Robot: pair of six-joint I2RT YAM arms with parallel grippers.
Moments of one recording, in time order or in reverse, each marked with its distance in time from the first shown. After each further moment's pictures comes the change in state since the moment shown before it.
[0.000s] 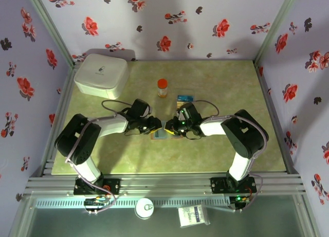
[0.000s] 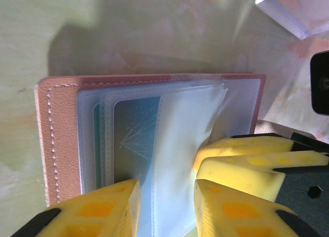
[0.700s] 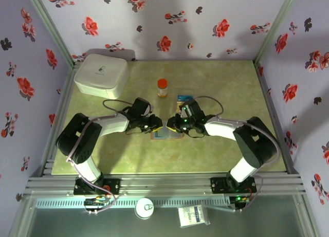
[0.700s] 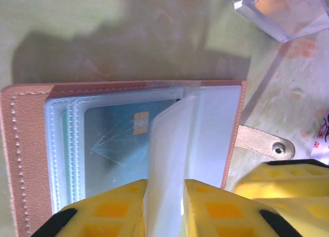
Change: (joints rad) left arm -0.005 0.010 0.025 0.019 0.027 -0.029; right arm -0.002 -0.176 0.042 -0.218 0.055 -0.063
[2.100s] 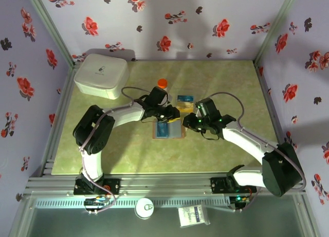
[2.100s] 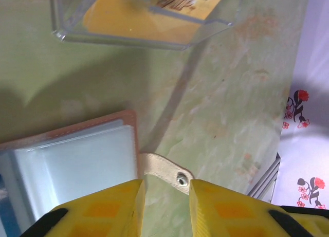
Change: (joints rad) left arm -0.096 0.197 0.375 -0.113 0.046 0.022; right arm -0.084 -0.325 -0.035 -0.358 0.196 -0.151
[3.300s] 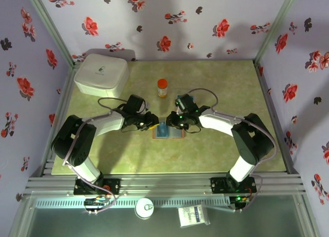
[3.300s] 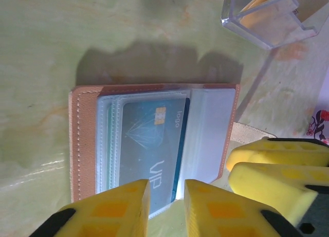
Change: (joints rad) left arm 0.167 -0.248 -0.368 0.042 -0.001 0.032; right arm 0.126 0.411 0.225 0.078 -0.061 0.003
